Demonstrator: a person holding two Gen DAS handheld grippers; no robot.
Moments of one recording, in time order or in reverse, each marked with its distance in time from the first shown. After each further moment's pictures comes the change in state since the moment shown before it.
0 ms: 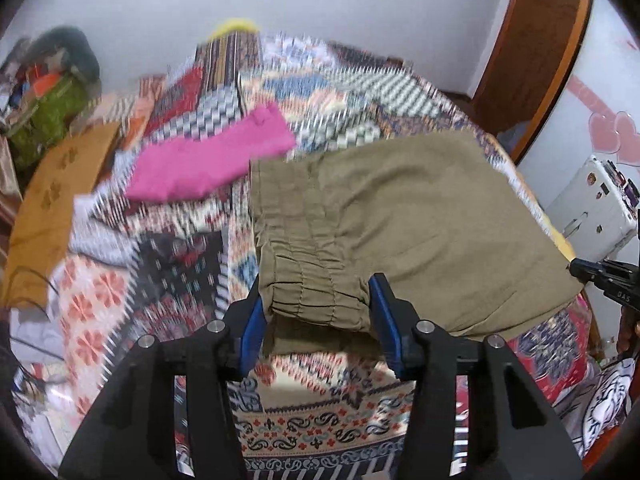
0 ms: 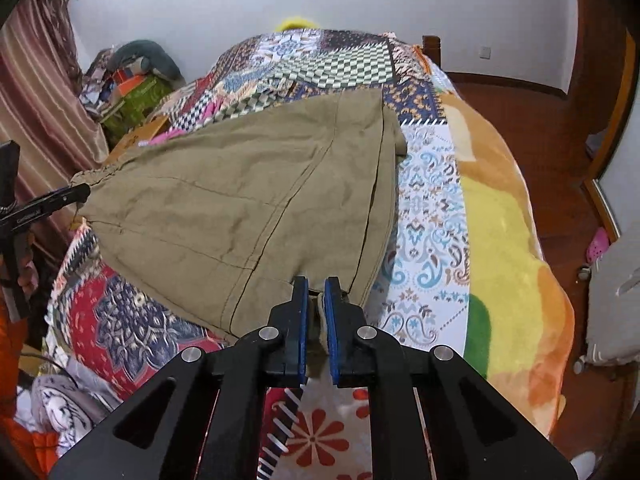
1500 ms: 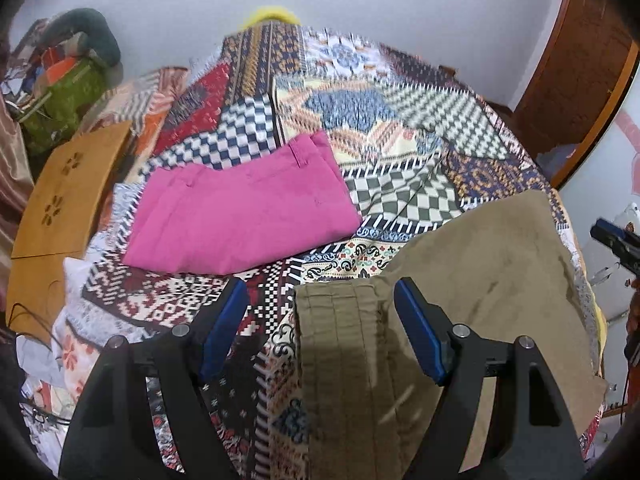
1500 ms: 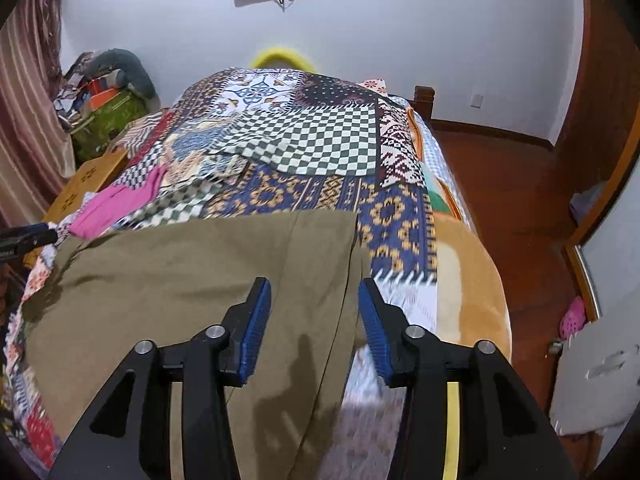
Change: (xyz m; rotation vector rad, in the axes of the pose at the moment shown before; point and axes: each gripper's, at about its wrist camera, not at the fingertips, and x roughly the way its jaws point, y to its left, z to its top) left arm 0.077 0.042 0.109 -0.083 0.036 0.091; right arm 0.059 -0.032 0.152 -0.080 -0.114 -0.135
